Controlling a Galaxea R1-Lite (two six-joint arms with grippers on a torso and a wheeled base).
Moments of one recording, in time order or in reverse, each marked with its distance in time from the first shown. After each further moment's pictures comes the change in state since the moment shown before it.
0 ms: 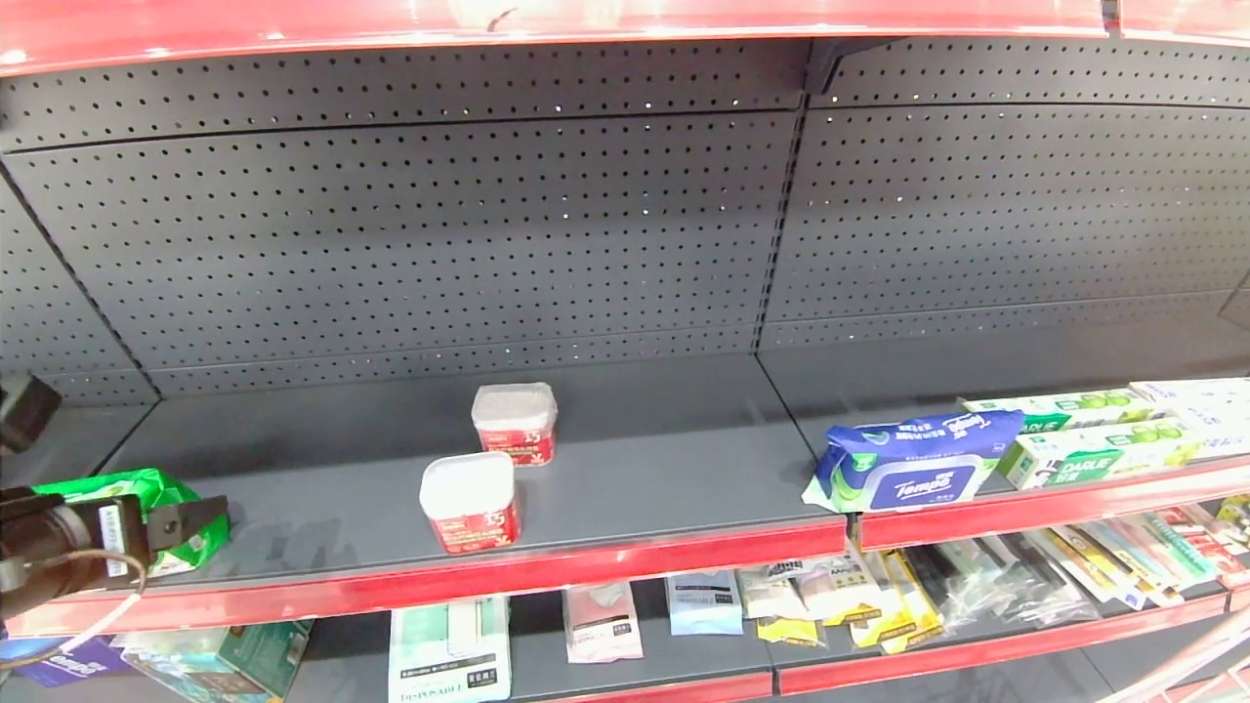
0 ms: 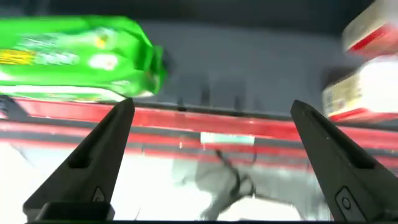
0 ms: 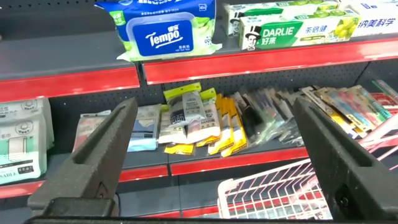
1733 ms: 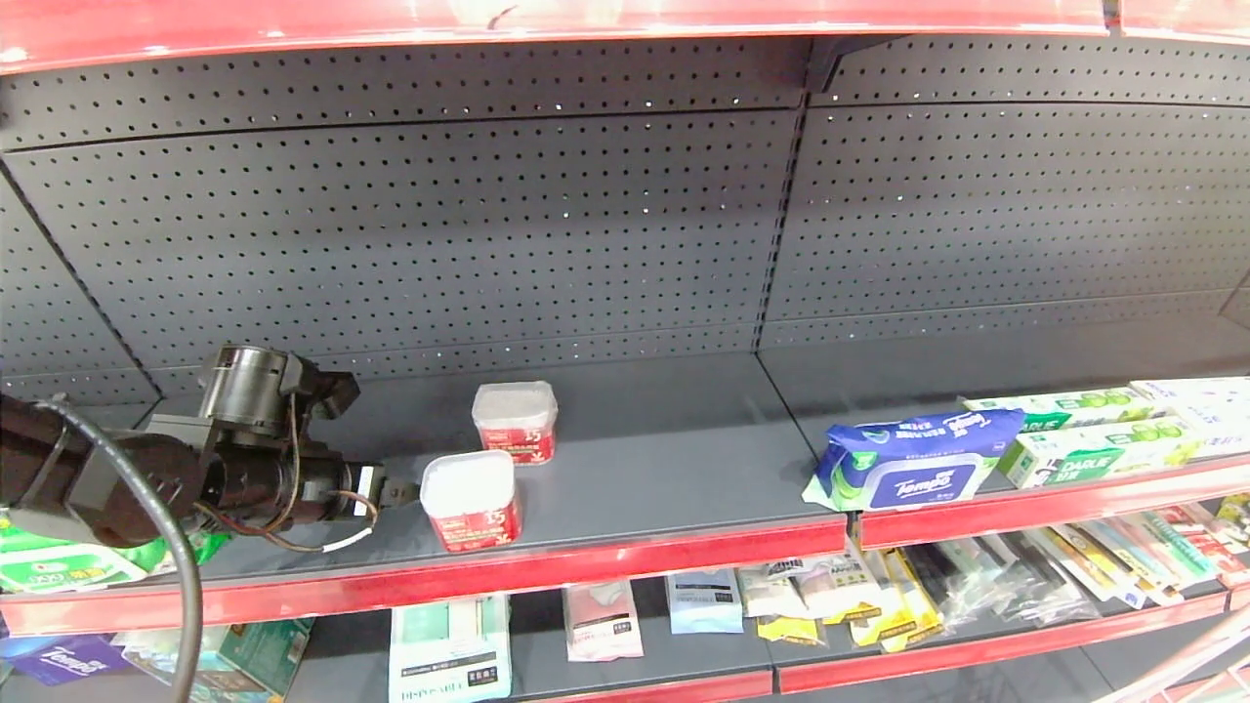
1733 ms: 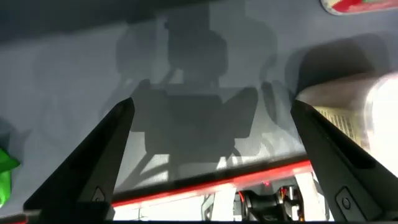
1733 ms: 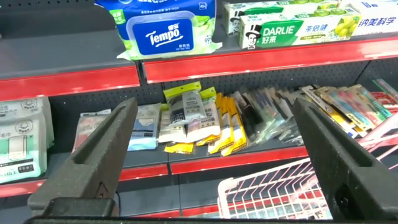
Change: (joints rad) left arm -0.256 0.599 -0.240 -0.144 -0.037 0.024; right arm 0.000 0.002 0.000 0.000 0.000 0.000
